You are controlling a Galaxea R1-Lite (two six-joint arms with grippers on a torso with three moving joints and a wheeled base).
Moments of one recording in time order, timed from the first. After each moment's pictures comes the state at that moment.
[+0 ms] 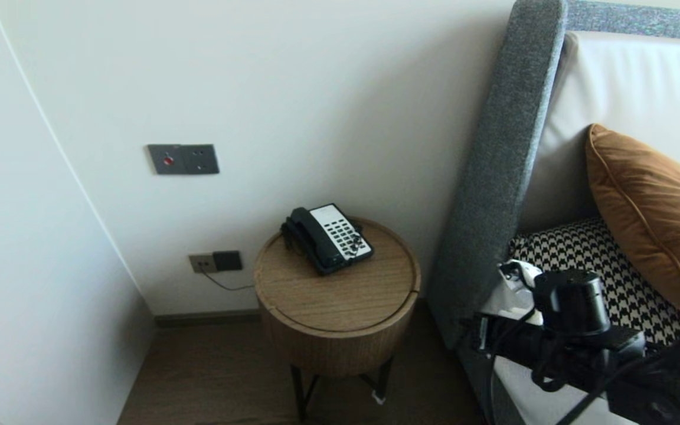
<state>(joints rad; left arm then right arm) 0.01 0.00 0.00 -0.02 0.02 0.00 0.37 1.78 -0.41 -0.87 0.02 0.42</state>
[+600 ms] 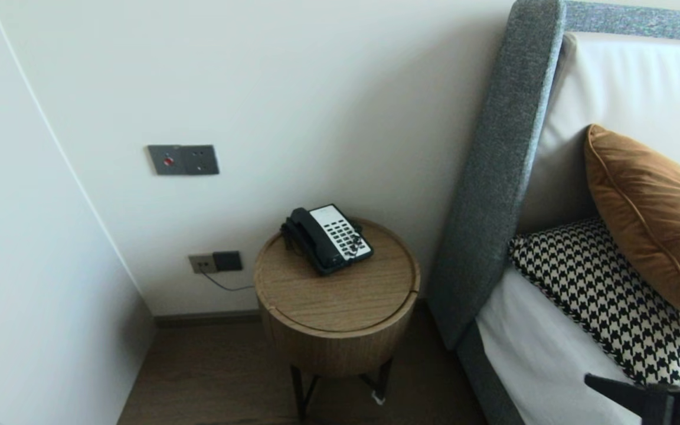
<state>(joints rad) 0.01 0.00 0.00 -0.01 0.02 0.00 0.17 0.95 -0.29 -0.16 0.15 0.32</state>
